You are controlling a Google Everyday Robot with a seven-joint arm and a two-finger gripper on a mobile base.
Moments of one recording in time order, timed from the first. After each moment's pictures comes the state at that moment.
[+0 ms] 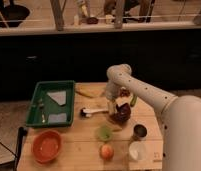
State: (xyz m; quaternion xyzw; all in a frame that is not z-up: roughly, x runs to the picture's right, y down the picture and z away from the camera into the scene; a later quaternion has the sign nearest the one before) arm 0.050 0.104 0.878 -0.35 -0.19 -0.13 0.91
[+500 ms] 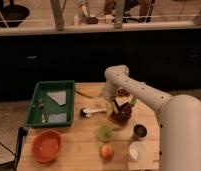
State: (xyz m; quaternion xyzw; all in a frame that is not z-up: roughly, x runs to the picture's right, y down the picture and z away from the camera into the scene) arm 0.039 0.111 0.889 -0.35 -0.19 -0.12 0.91
